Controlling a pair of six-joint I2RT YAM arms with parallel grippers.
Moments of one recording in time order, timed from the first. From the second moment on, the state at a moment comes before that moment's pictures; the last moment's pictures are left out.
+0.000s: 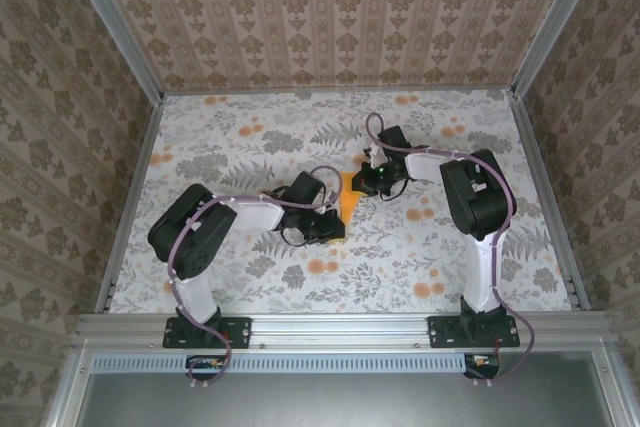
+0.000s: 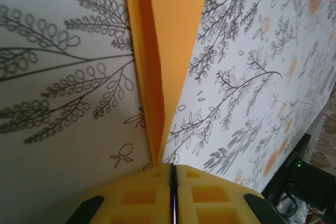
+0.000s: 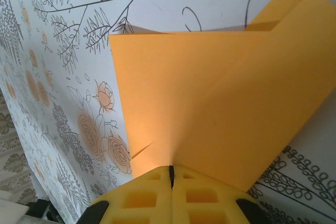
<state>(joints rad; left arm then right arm) -0.76 1.80 0.88 -0.09 0.61 -0.82 0.31 2.08 1.27 -0.33 -0.64 0.55</state>
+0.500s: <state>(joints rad) -0.72 1.90 1.08 -0.15 0.66 -0.76 0.31 2.09 1.28 -0.34 -0.64 0.55</state>
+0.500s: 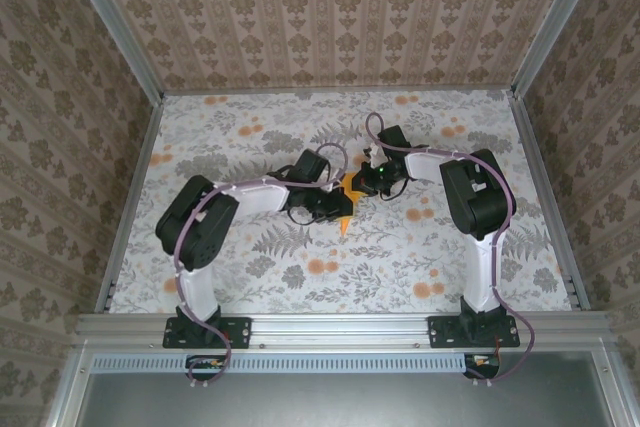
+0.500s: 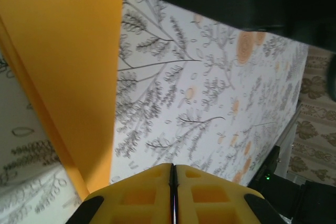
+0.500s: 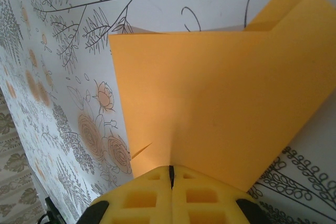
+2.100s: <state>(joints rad) -0.62 1.54 0.88 -0.16 0.56 -0.68 0.30 1.83 1.23 -0.32 -0.46 0.51</state>
